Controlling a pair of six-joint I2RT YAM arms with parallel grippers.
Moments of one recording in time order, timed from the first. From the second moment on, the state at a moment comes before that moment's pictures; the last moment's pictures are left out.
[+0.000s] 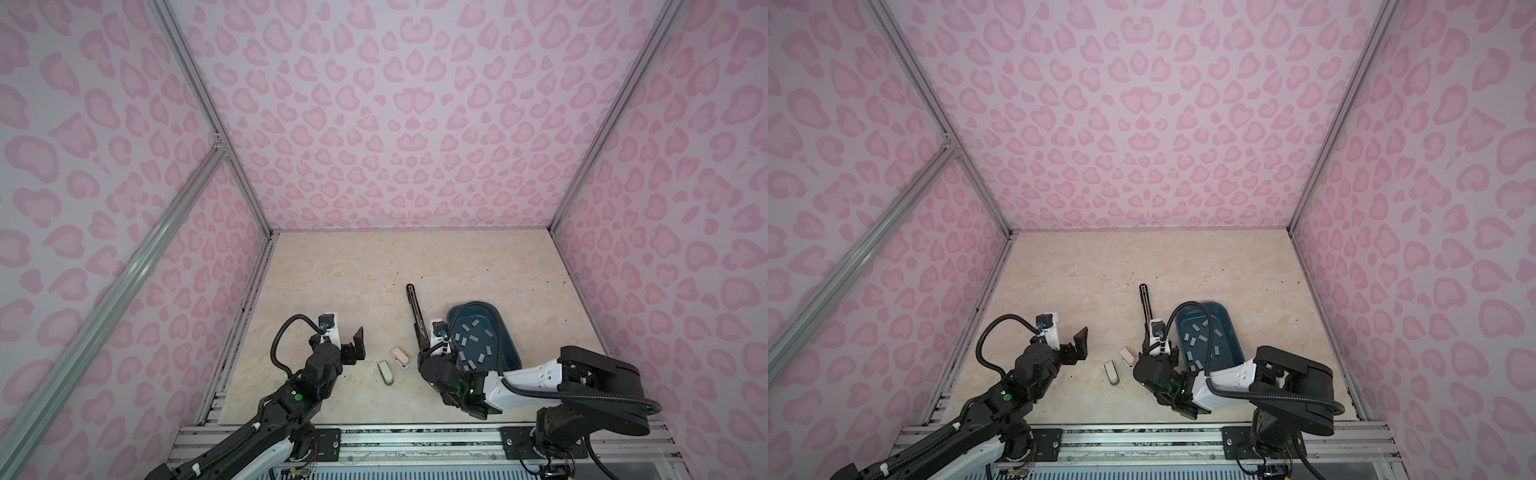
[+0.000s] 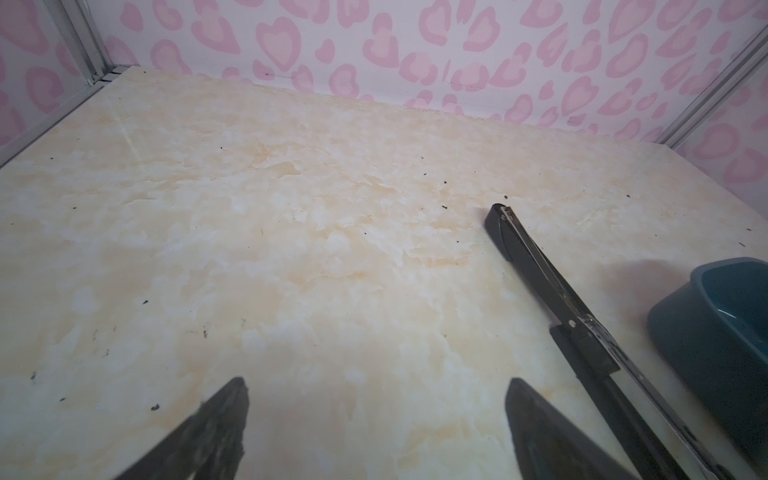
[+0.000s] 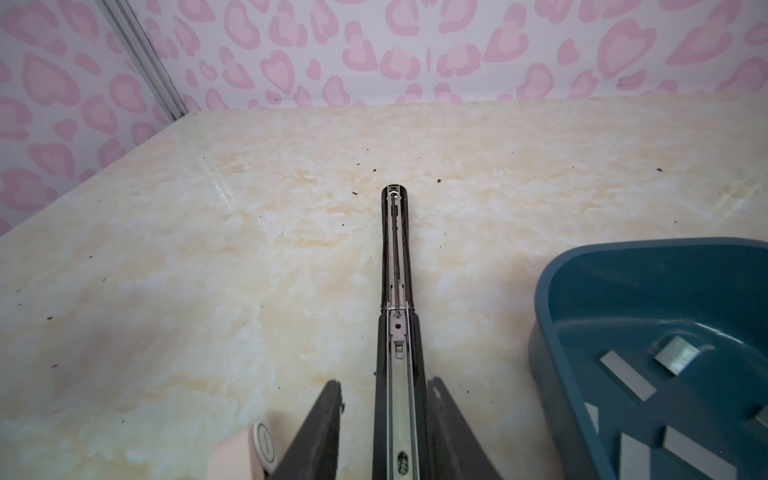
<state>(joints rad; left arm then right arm) -0.67 0.66 0.17 0.10 -0.45 -0.39 1.24 1.51 0.52 0.46 0.92 0.59</state>
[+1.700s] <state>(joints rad) -0.67 0.74 0.98 -0.52 -0.56 0.13 0.74 1.19 0.31 0.45 0.29 0.12</state>
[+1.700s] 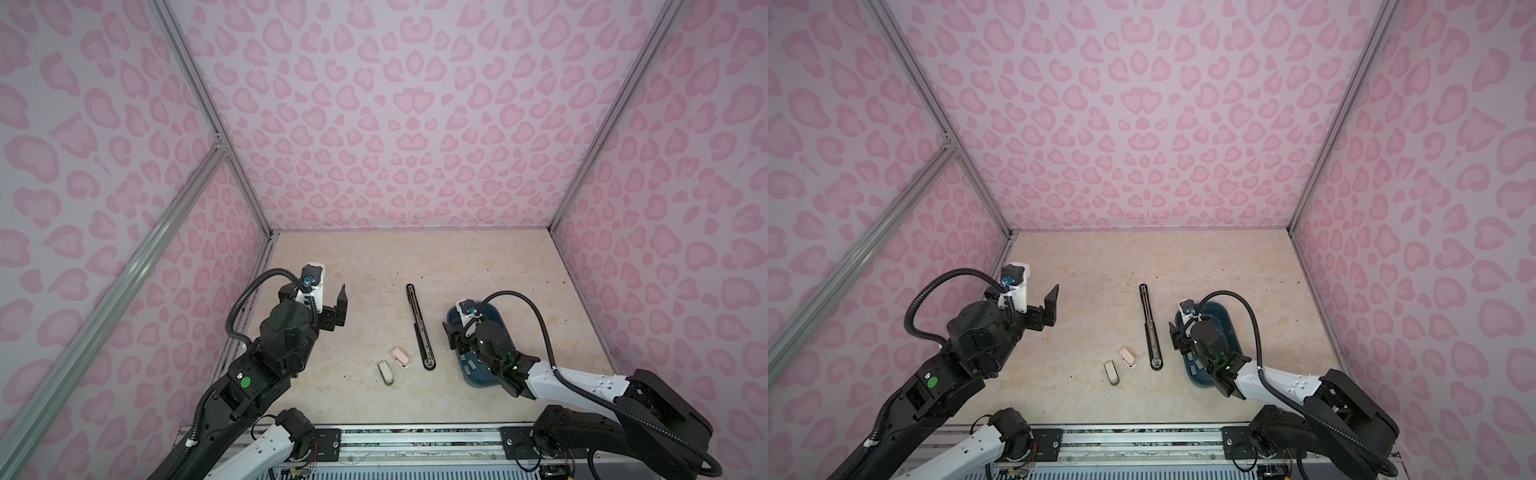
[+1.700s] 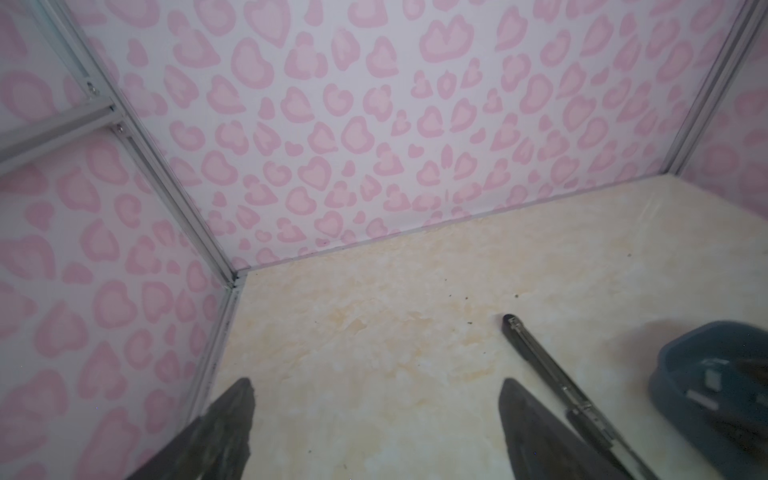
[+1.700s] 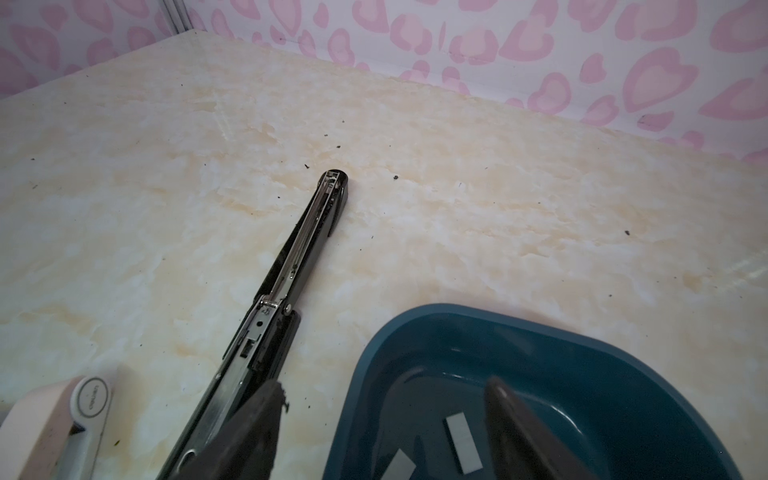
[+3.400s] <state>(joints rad) -0.93 1.44 1.06 -0.80 -0.30 1.18 0.73 1.06 0.19 0.56 0.29 0.10</state>
